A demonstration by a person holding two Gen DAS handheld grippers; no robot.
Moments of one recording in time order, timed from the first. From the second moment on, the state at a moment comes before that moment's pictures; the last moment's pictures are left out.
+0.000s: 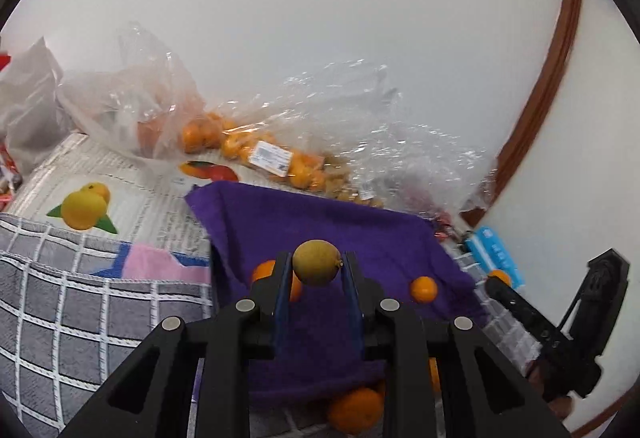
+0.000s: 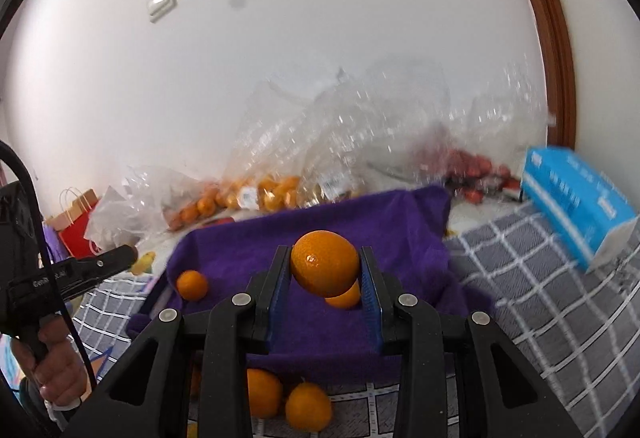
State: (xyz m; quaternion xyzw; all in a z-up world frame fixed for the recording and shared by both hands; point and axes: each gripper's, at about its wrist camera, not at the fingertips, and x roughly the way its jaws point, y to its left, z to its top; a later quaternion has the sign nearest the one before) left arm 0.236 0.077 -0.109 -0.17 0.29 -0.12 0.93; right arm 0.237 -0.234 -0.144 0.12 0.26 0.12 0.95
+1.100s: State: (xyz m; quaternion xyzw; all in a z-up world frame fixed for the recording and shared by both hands) left arm 0.249 0.066 -0.129 -0.16 0.32 -0.12 0.93; right arm 0.253 -0.213 -0.173 0.06 0.31 0.11 0.94
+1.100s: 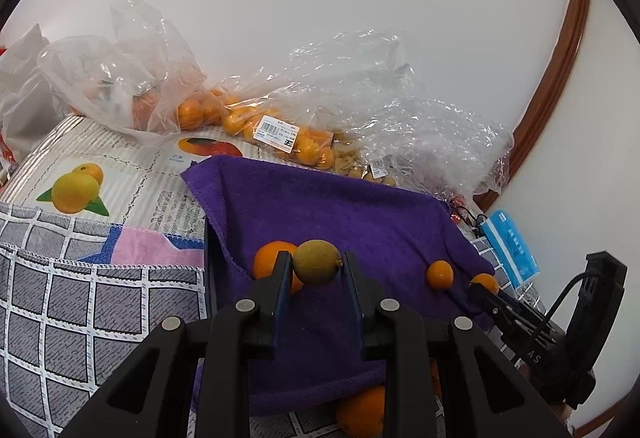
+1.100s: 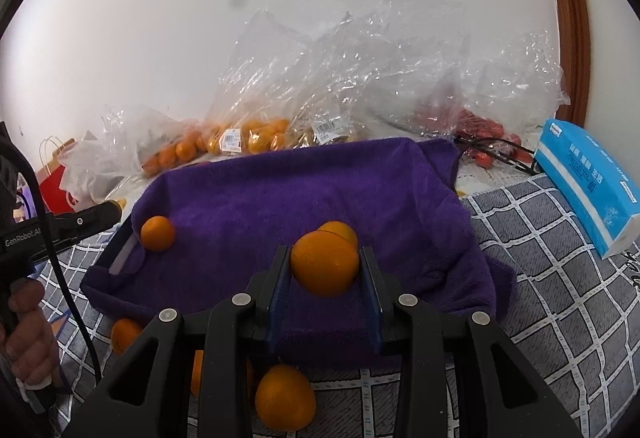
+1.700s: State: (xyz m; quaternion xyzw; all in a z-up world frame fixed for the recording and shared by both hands) left arm 0.256 0.053 -0.140 -0.13 0.35 -0.11 0.92; right arm 0.265 -0.205 -0.184 0.05 0.36 0.11 0.93
